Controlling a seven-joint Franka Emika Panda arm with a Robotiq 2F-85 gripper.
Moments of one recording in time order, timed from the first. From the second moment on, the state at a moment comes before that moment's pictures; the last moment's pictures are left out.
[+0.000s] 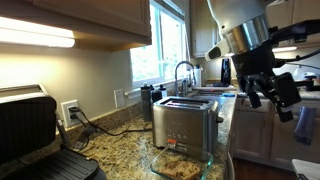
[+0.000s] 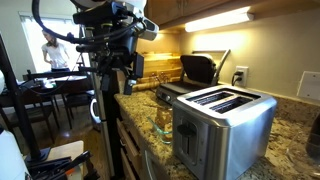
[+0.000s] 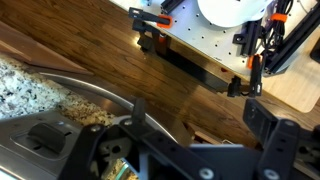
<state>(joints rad) 0.12 -0.64 0.02 -2.61 -0.13 1.66 -0.34</state>
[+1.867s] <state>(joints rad) 0.20 -0.47 0.14 -2.52 0.02 1.74 -0.28</state>
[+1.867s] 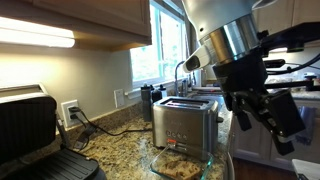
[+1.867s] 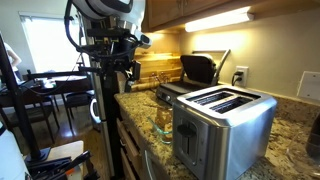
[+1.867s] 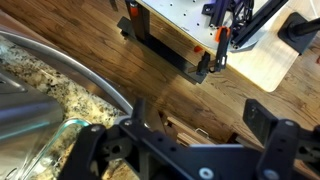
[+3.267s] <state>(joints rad) 0.20 -0.41 0.15 -2.50 0.03 1.78 -0.26</state>
